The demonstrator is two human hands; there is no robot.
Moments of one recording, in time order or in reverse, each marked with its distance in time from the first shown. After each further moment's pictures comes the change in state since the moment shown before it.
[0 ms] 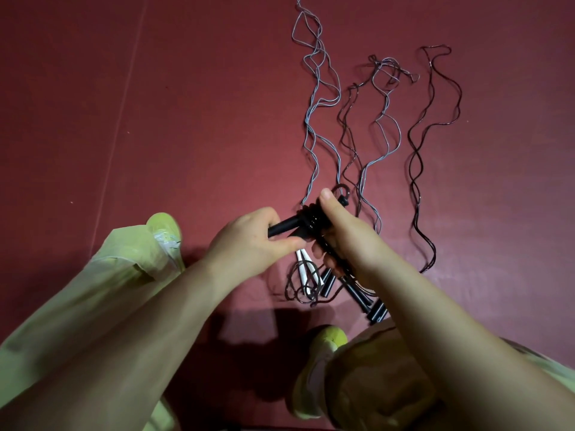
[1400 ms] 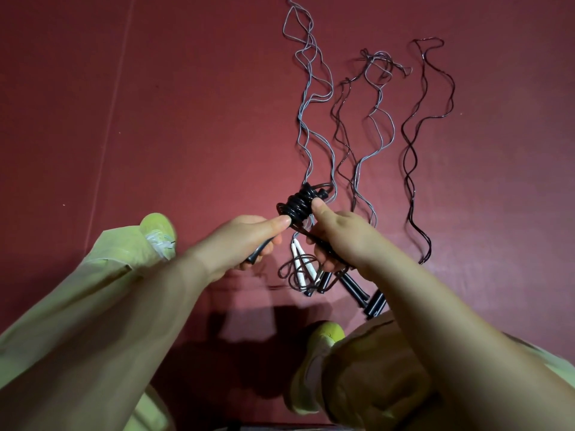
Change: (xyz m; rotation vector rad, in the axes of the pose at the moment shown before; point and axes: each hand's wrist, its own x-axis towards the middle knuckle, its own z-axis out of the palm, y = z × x) left_hand 0.005 0.002 -0.002 -0.553 -0.327 -0.261; right_hand 0.002 0.001 -0.010 -0.213 0.020 -0.022
